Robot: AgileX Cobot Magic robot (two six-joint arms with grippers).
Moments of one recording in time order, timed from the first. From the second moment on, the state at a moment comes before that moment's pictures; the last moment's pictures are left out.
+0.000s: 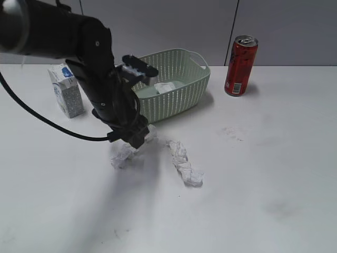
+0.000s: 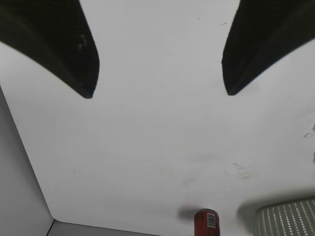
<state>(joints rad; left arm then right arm) -0.61 1.98 -1.35 -0.19 0.76 0.42 0.07 0.00 -0.42 0.04 0.94 -0.08</state>
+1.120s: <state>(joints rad) -0.61 2.02 -1.37 -0.18 0.84 0.42 0.07 0.00 -0.42 0.03 0.94 -0.08</state>
